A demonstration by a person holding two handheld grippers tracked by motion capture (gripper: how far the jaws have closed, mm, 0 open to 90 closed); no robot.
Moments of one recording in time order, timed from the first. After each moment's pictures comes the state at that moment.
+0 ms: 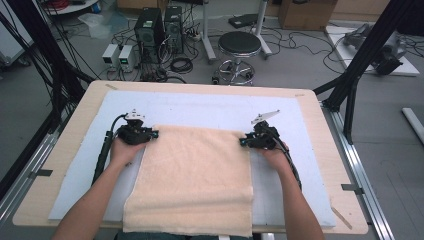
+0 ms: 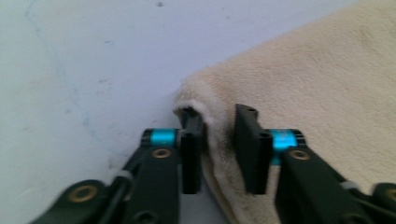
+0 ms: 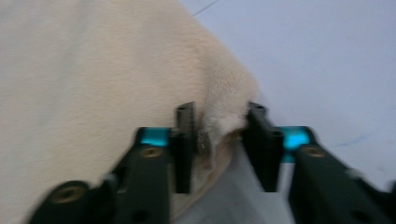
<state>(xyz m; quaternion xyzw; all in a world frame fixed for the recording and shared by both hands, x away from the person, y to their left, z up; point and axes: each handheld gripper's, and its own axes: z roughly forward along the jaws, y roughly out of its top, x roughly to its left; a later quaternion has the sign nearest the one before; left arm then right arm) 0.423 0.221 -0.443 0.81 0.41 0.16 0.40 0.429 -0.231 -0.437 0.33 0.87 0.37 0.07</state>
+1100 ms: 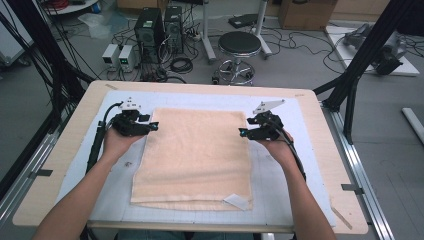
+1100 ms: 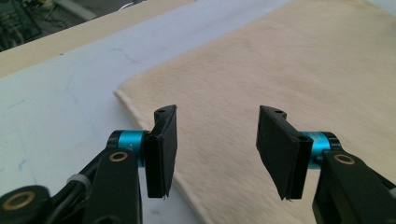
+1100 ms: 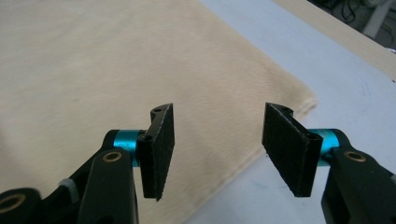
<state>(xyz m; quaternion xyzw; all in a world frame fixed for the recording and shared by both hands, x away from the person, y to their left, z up) 0.407 0.224 -0.390 0.81 0.36 0.18 0.42 0.414 -0.224 -0.379 0.29 0.86 0.39 0.16</state>
